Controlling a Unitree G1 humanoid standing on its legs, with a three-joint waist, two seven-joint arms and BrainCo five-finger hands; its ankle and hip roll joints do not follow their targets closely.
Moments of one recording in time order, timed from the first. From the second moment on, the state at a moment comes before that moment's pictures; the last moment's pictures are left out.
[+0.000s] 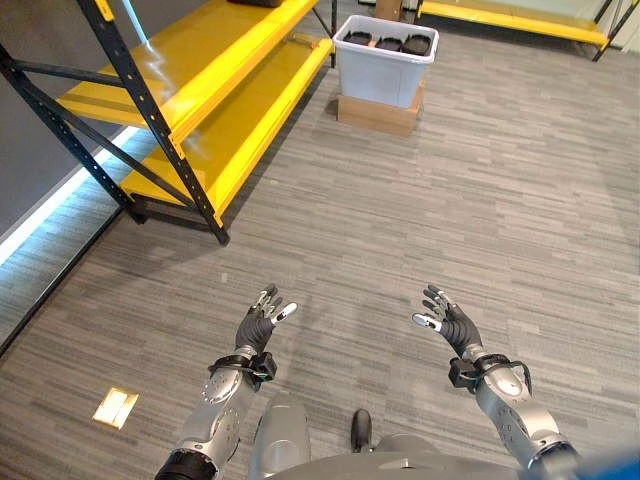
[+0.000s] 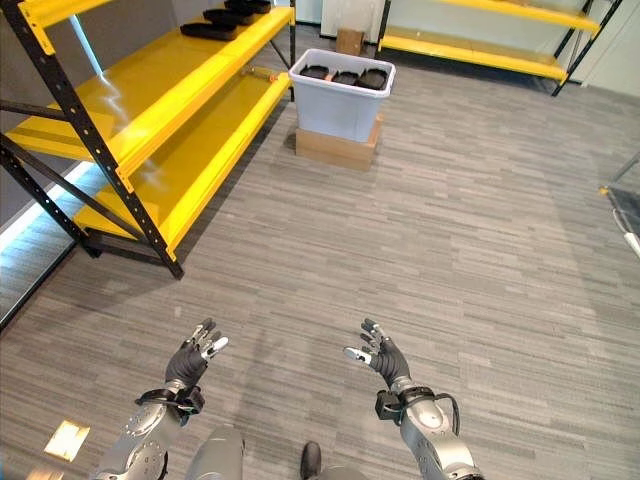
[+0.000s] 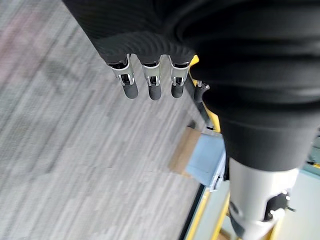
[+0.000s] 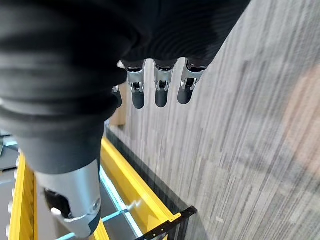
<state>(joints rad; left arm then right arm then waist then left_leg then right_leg) 0.10 0.31 -0.24 0.27 -0.70 -0.12 0.04 0.03 -0.39 0.31 0.33 0.57 -0.10 0.00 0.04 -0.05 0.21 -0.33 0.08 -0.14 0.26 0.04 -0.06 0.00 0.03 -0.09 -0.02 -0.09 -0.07</state>
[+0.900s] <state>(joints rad) 0.06 0.38 -0.25 0.23 -0.68 -0.13 0.03 0.12 -0.38 0.38 0.20 0.57 -0.10 0.04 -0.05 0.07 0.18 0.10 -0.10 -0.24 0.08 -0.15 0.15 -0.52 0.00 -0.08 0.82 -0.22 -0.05</state>
